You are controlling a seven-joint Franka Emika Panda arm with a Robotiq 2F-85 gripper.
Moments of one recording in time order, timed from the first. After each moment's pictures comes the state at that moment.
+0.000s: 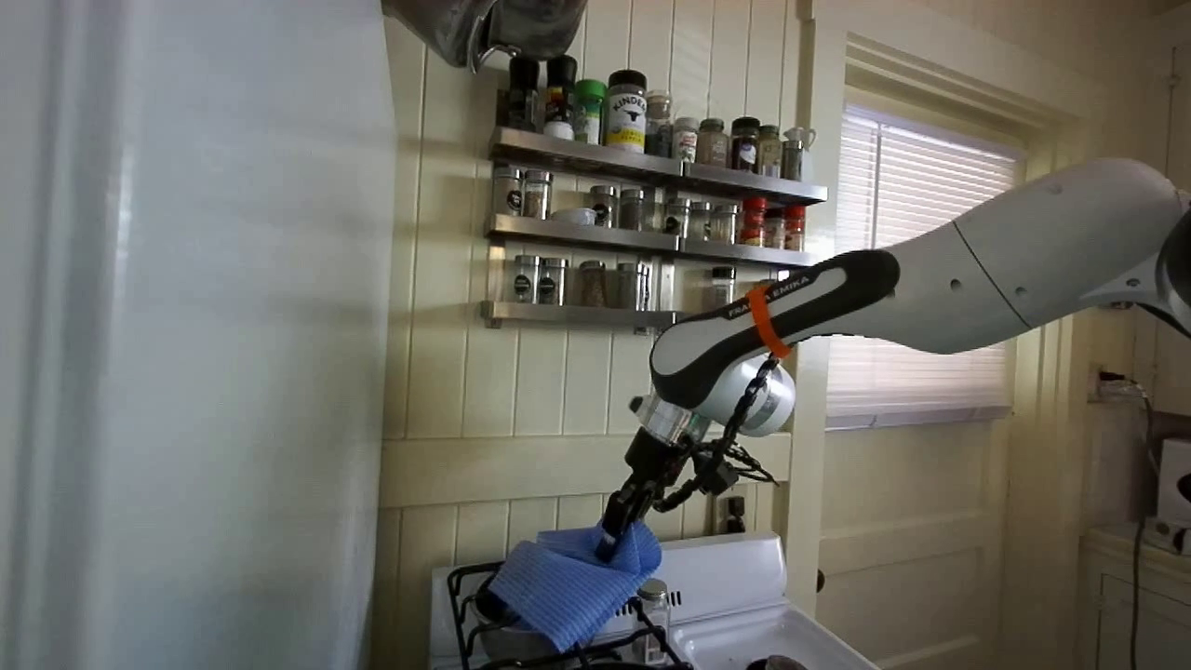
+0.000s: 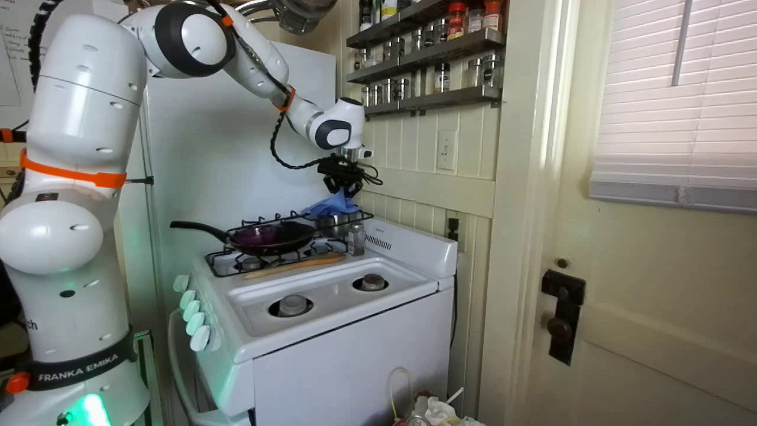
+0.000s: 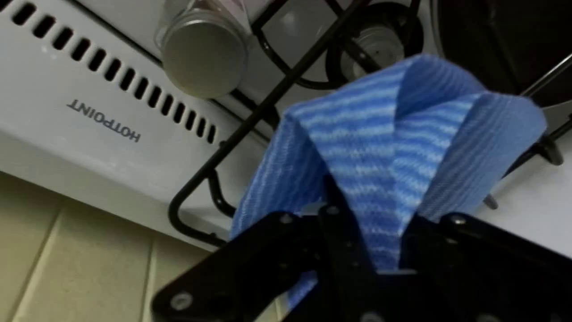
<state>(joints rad) -0.01 0.26 0.33 -1.84 0.33 2.33 -0.67</state>
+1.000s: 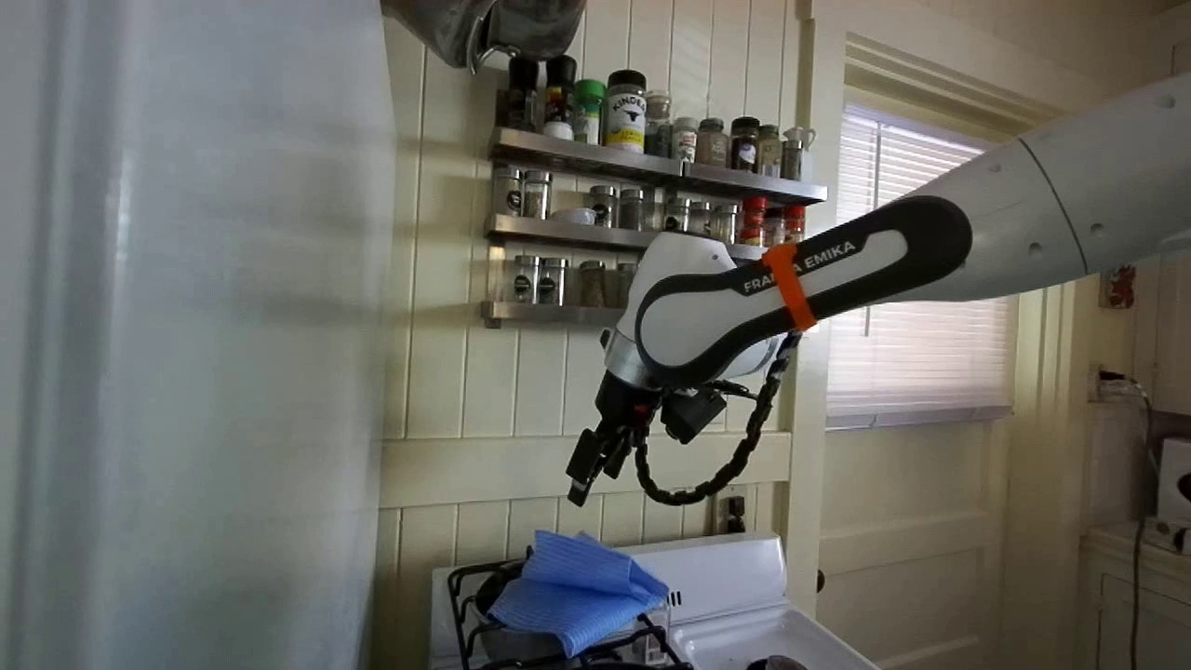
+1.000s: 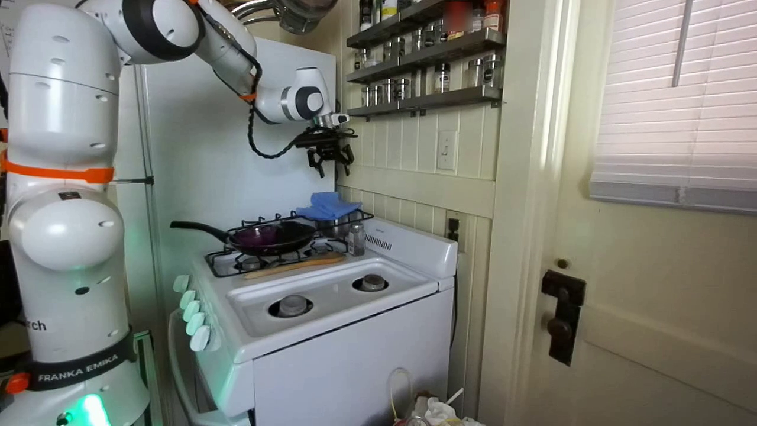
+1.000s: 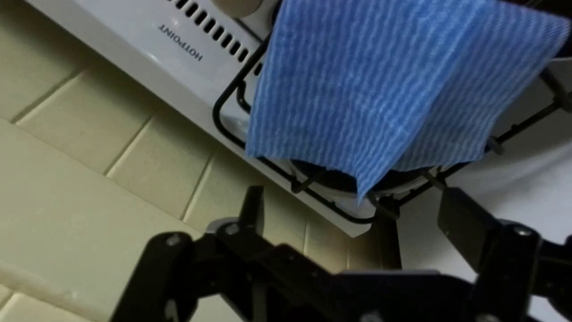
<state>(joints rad) 0.20 0.12 0.25 -1.83 -0.10 2.35 -0.23</state>
